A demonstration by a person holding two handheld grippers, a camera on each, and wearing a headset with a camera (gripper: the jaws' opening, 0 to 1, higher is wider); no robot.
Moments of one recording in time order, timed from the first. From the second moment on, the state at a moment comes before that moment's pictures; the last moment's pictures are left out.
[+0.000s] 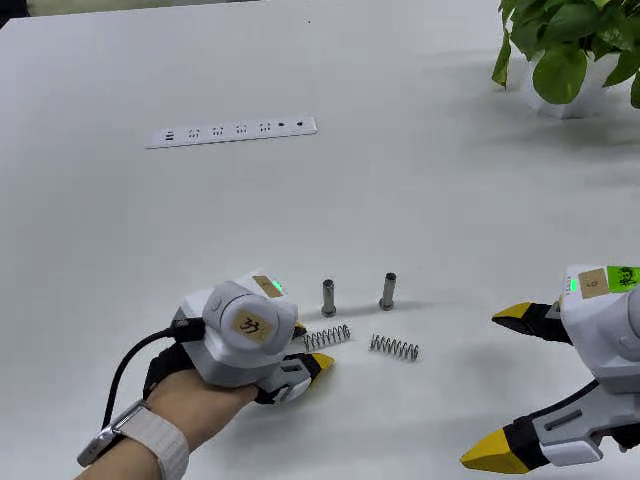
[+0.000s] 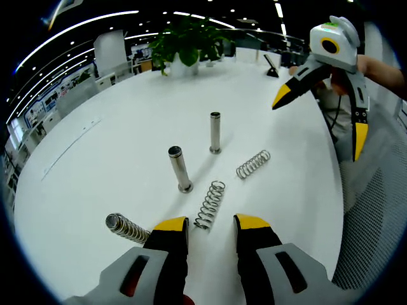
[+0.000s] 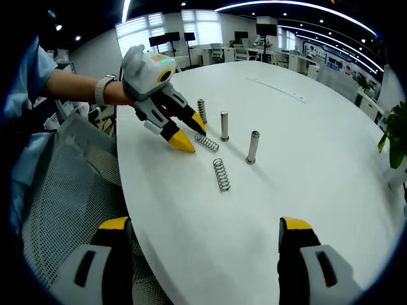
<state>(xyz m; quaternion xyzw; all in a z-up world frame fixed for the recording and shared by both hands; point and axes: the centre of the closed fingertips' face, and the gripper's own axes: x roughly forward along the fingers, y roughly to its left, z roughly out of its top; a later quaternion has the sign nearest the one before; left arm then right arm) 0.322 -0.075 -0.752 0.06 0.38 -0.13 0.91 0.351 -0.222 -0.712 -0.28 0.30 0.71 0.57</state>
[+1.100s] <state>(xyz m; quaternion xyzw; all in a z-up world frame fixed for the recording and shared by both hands) 0.327 -0.071 -0.754 0.12 0.44 -0.17 0.87 0.345 -0.223 -0.715 -0.28 0.31 0.71 0.57</state>
